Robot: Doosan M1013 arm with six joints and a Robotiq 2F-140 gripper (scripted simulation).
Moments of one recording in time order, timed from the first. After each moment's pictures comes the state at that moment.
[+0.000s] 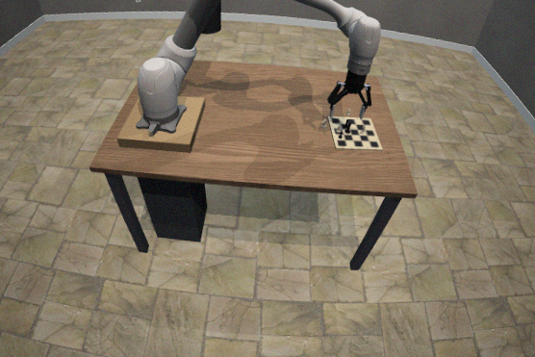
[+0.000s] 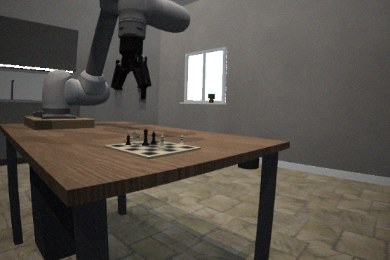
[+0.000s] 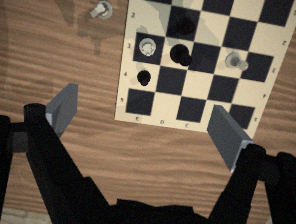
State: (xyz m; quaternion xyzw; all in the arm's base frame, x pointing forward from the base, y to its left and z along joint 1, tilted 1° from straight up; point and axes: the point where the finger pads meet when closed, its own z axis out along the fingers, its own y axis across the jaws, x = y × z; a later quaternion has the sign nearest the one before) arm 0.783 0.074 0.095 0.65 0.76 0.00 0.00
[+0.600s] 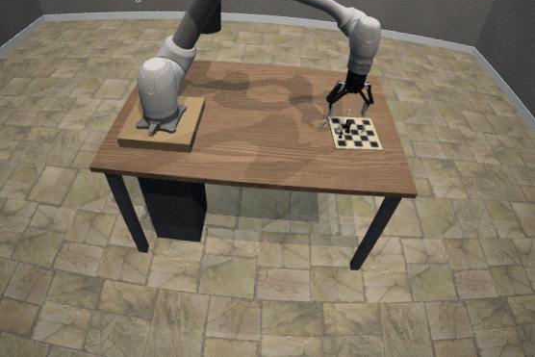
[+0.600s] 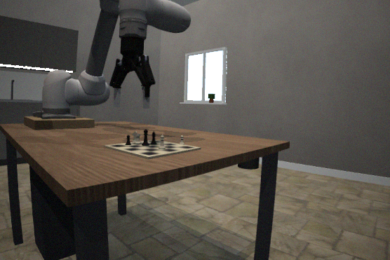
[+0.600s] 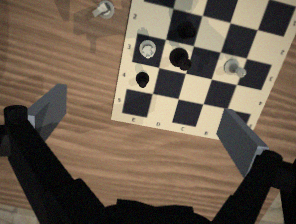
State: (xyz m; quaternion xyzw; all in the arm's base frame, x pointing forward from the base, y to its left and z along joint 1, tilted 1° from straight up) arm 0.784 0.077 0.095 0.63 0.78 0.00 0.00
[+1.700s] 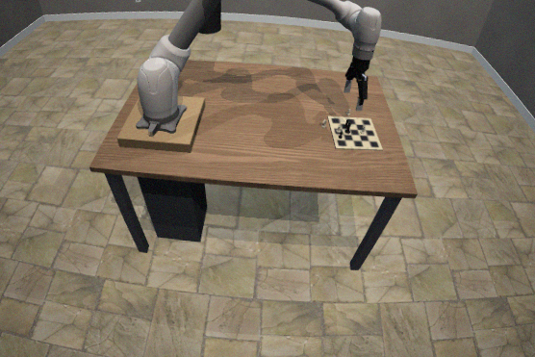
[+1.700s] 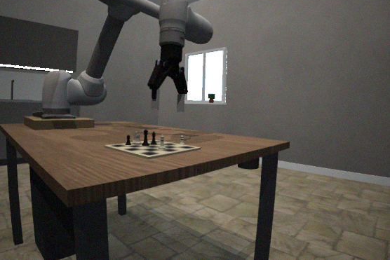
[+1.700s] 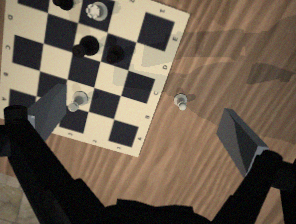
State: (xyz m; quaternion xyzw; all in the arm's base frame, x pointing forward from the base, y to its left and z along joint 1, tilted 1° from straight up) arm 0.822 0.205 0.087 -0.15 0.99 -0.02 0.02
